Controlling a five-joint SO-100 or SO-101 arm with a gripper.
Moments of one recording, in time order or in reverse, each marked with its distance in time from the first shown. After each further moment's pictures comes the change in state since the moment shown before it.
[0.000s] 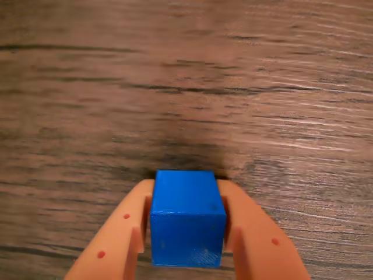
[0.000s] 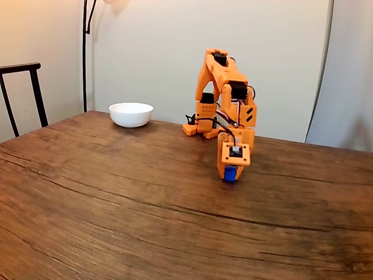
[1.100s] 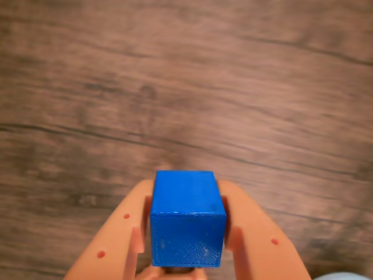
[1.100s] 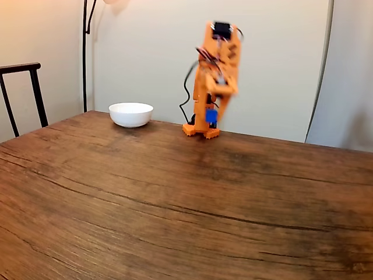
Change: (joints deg) arm 14.9 9.8 -39.2 46.7 21.8
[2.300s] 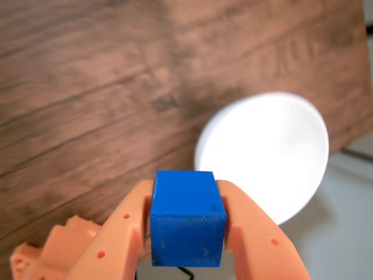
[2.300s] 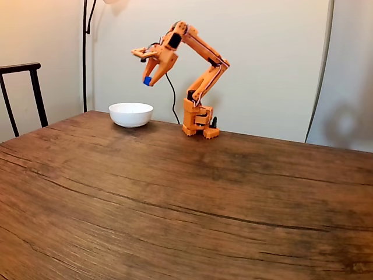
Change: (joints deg) arm 69.3 50.4 46.3 -8.1 35.1
